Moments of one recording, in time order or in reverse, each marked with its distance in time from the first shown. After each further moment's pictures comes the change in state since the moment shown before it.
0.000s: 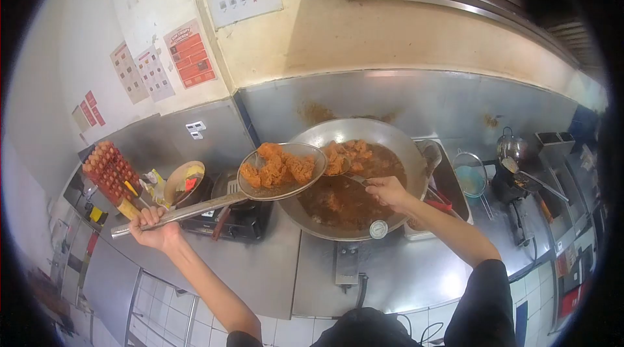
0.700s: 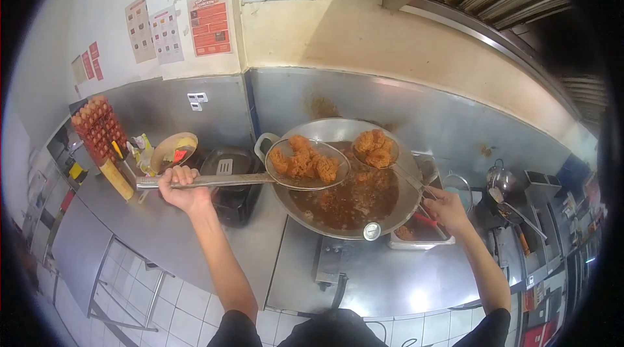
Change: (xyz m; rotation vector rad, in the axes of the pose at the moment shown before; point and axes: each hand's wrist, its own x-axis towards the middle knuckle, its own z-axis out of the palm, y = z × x) left_hand -0.020 -0.078 -0.013 -0.007 0.100 -0.076; right_hand -0.153 -0.091 -0.052 -0.340 0.210 -0.165
